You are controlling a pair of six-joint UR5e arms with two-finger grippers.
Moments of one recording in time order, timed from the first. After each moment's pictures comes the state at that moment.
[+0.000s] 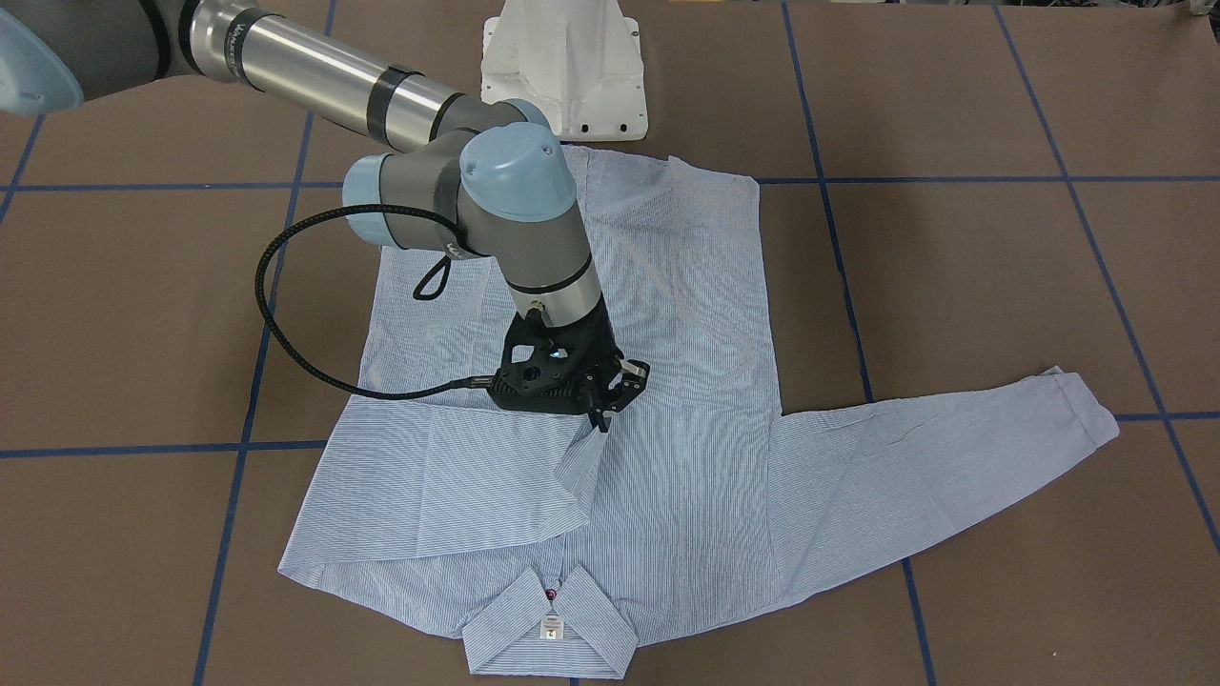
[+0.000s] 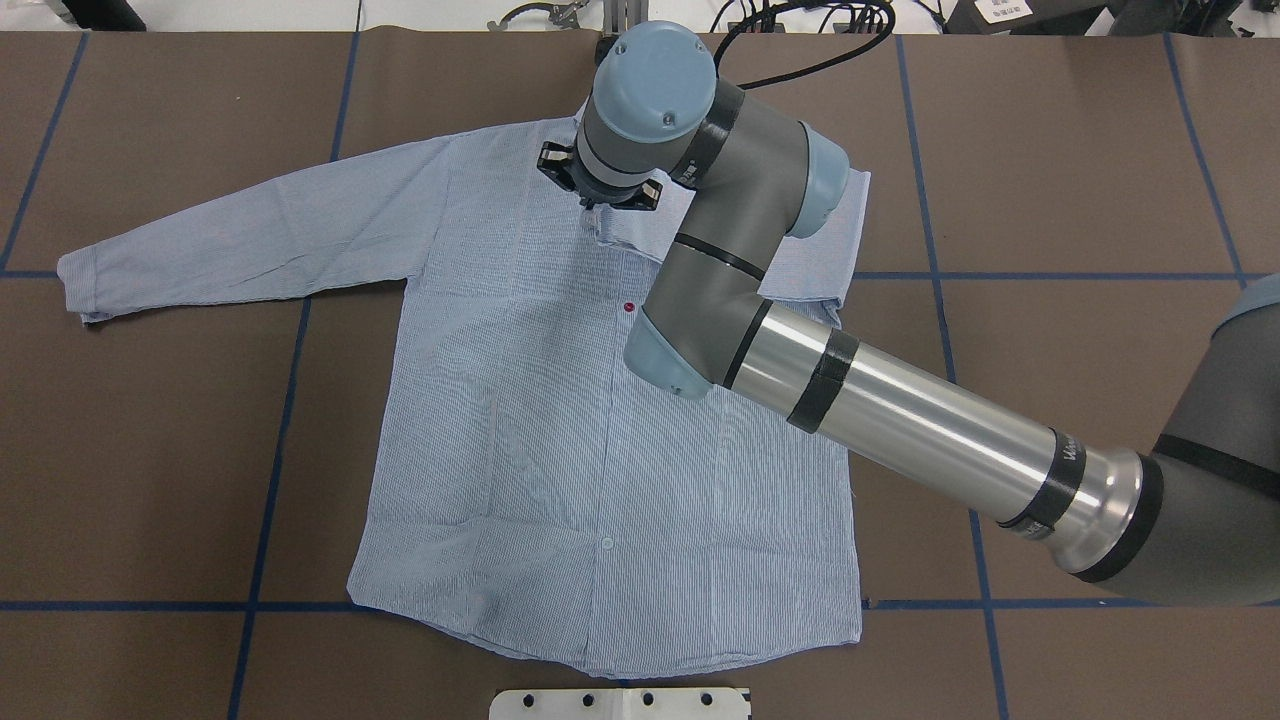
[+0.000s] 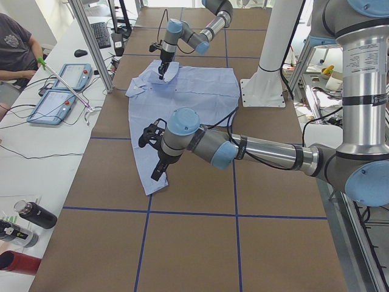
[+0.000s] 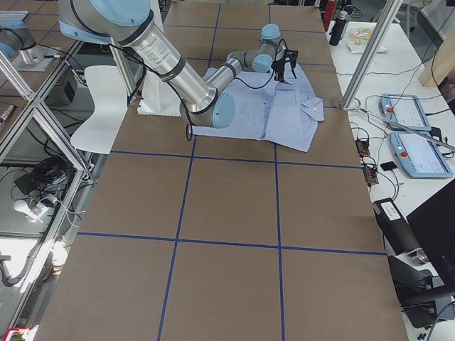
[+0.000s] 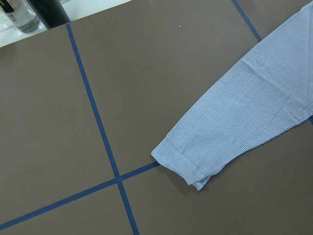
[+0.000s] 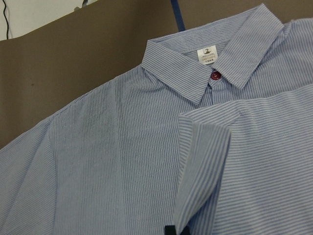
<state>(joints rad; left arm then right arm) -1.54 -1.46 -1.85 -1.94 -2.37 -0.01 0.65 -0.56 1.20 -1.19 1.79 1.46</state>
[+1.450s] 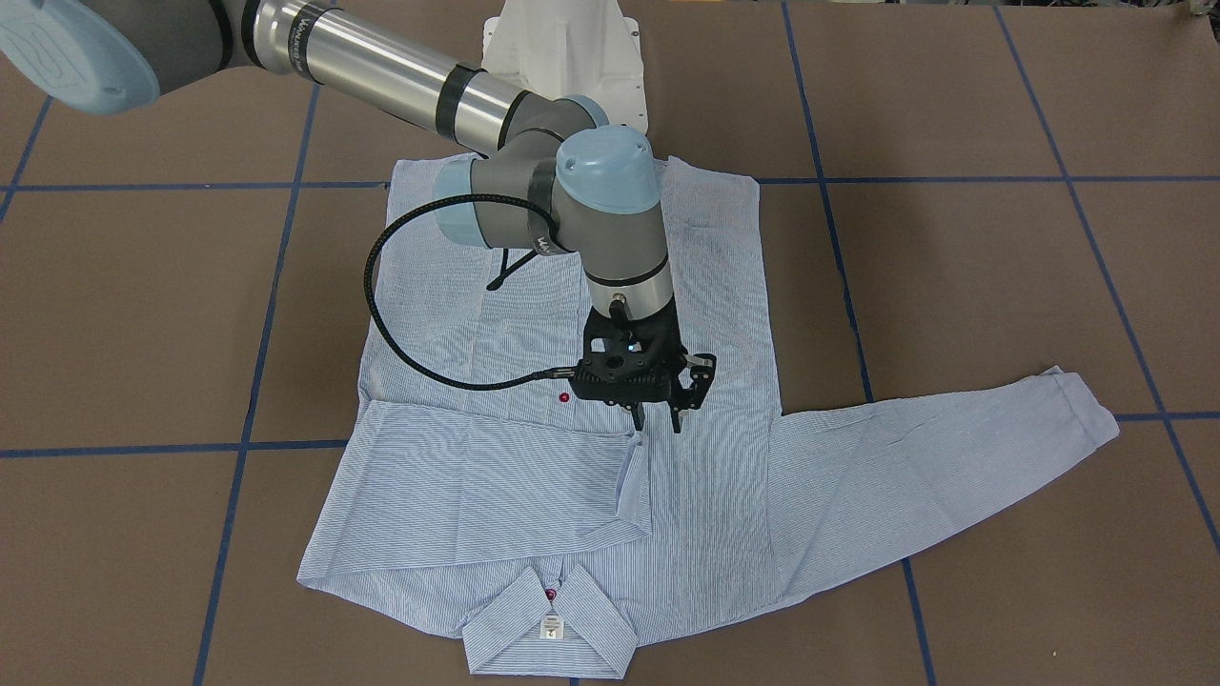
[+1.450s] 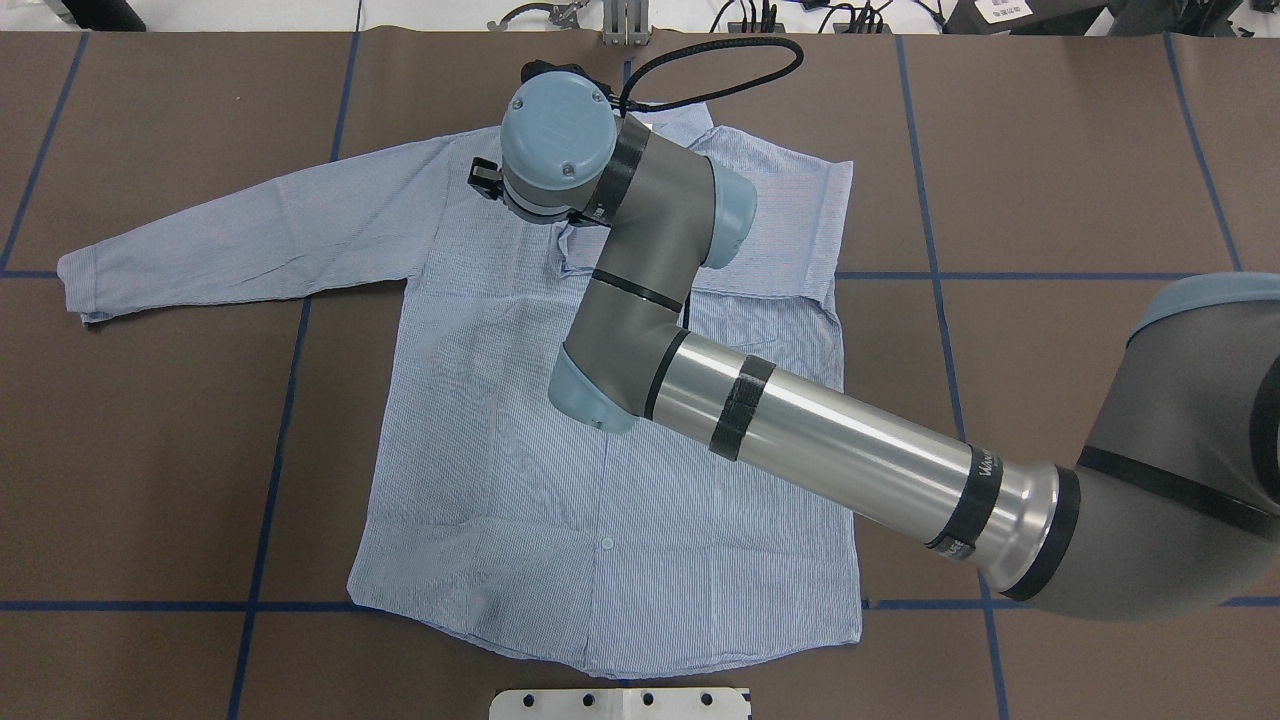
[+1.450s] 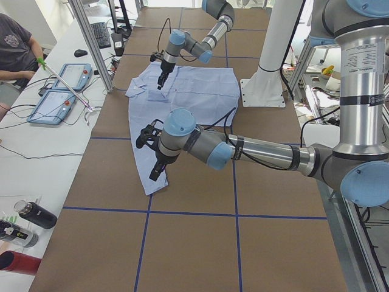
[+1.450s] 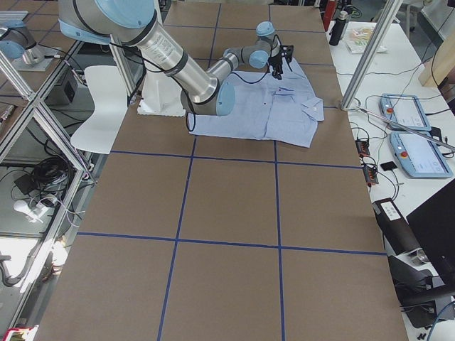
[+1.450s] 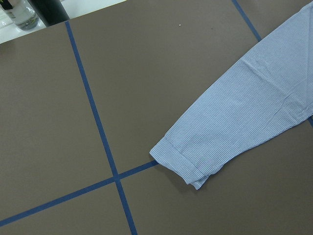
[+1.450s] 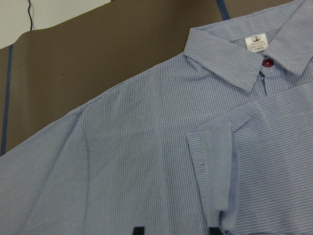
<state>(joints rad) -1.52 -1.50 -1.80 -1.95 -2.37 -0.06 0.58 -0.45 1.06 -1.14 1.66 1.48</state>
